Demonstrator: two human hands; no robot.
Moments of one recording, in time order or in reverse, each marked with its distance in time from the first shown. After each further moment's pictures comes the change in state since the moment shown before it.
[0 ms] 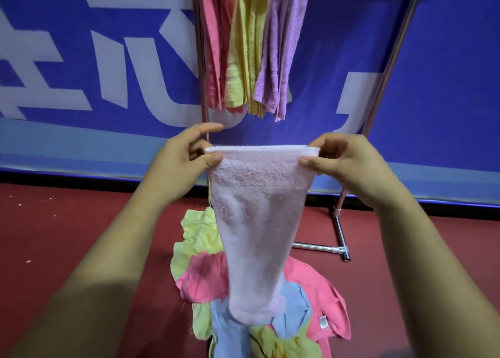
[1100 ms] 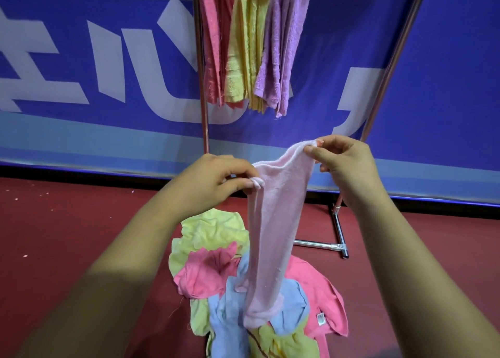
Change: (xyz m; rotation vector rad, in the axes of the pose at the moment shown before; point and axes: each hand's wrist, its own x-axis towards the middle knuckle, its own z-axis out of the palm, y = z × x) left_hand -0.010 0.014 0.032 0.396 -0.350 0.173; right_hand 0.013 0.035 0.020 0.177 0.330 0.178
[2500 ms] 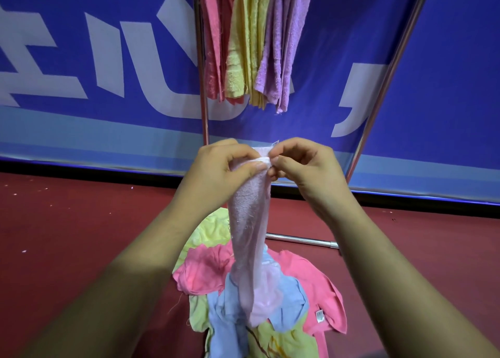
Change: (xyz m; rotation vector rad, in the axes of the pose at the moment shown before) left_hand 0.008 0.006 0.023 -0.055 0.369 -0.082; right_hand -0.030 -0.011 0.047 0.290 -0.305 -0.095
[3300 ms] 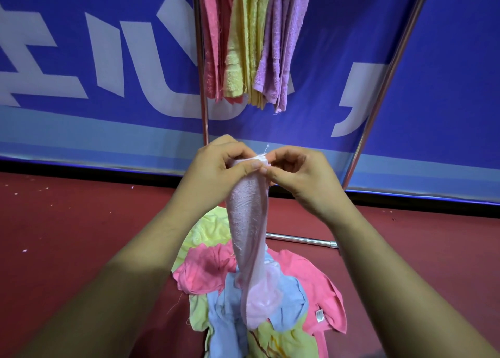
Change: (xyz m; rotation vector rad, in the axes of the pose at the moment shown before) left_hand 0.000 -0.002 0.000 -0.116 -0.035 -0.080; right_hand -0.004 0.007 -0.003 -0.177 -0.118 0.003
